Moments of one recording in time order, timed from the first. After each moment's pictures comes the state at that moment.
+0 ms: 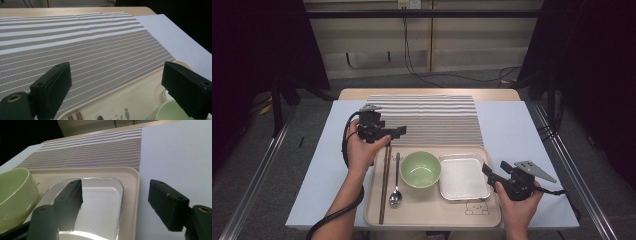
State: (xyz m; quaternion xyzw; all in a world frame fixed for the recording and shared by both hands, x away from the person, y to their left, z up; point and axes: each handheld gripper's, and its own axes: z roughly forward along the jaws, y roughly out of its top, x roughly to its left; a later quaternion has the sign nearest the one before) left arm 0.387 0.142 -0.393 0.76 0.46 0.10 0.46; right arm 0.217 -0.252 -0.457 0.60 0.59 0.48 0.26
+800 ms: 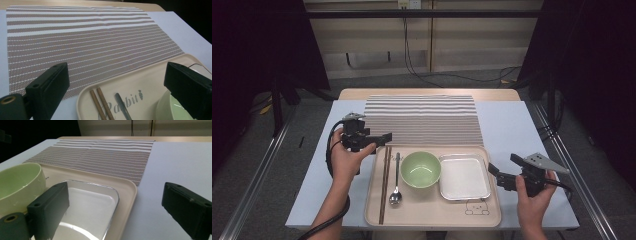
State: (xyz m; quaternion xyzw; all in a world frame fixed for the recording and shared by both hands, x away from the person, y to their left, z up) left arm 0.370 0.183 -0.402 0.74 0.49 0.10 0.45; right arm 0.224 -0.281 -0.440 0.52 0.65 0.49 0.25
